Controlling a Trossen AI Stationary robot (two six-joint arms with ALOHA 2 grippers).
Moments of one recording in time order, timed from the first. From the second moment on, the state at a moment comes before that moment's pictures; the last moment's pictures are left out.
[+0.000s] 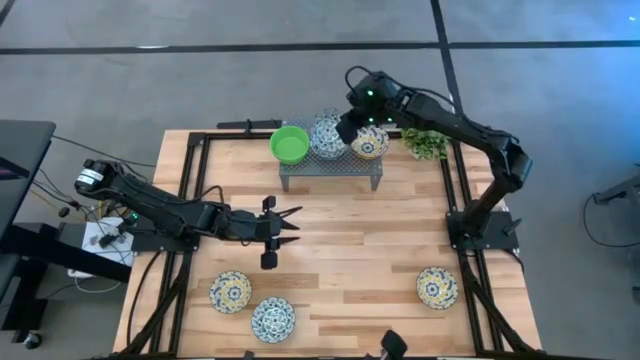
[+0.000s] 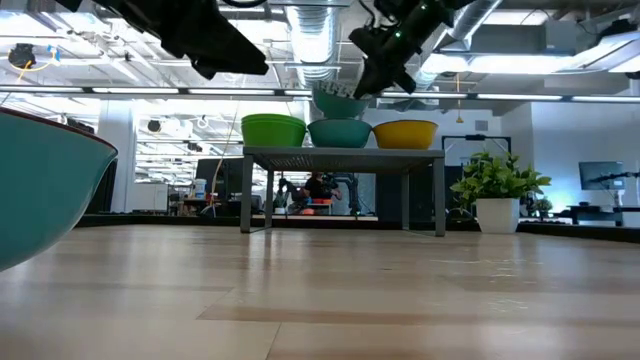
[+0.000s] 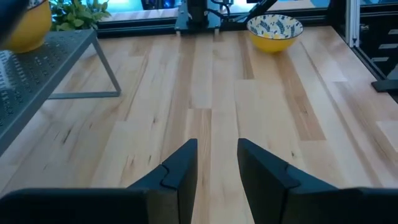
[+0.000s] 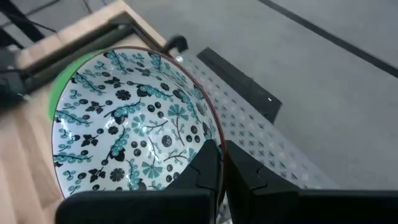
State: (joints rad) left arm -0.31 1.23 0.68 0.09 -0.34 -0.03; right arm -0.56 1.65 1.59 -0.61 0.00 0.14
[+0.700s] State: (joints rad) left arm -0.31 1.23 0.68 0.09 -0.34 -0.03; right arm -0.56 1.85 1.87 -0.94 -0.03 0.13
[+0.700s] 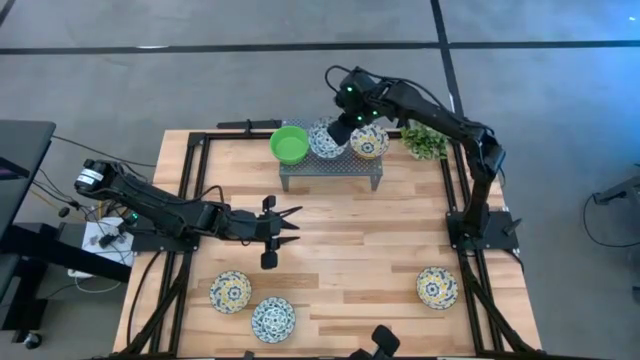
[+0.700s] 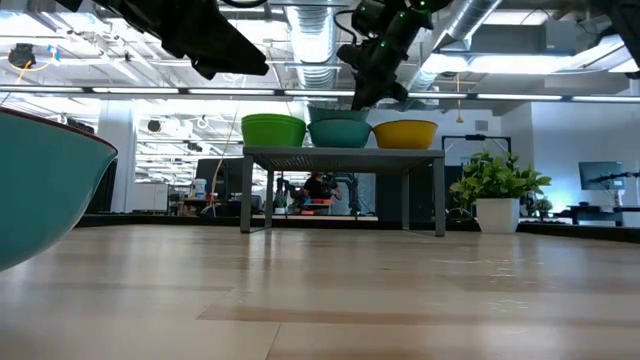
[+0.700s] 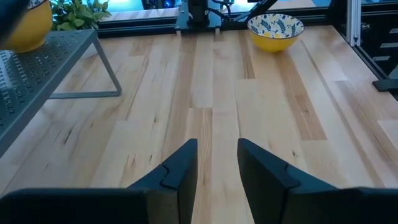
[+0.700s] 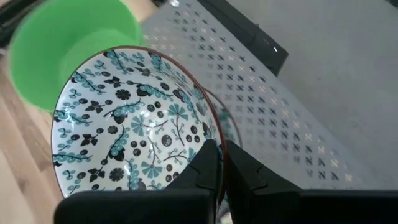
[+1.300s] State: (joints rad) left arm -0.31 1.23 0.68 0.09 -0.34 -0.03; right arm -0.57 1.89 1.87 -0.97 -0.03 0.12
